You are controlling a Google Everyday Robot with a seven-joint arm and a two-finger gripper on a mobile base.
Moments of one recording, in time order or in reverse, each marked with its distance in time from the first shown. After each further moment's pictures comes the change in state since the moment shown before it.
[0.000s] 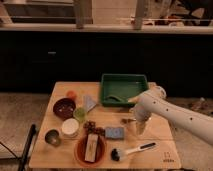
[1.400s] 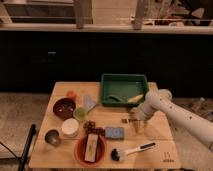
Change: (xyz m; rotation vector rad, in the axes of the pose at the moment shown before) arm 0.025 -0.017 0.049 -0.033 -0.160 0.033
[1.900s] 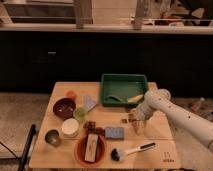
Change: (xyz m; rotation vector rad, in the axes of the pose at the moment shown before) arm -0.005 0.001 -0.001 -0.014 -0.005 -0.014
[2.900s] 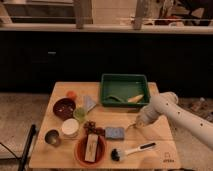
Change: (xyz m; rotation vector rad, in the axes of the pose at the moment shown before) arm 0.000 0.028 -0.038 0.080 0.022 -0.019
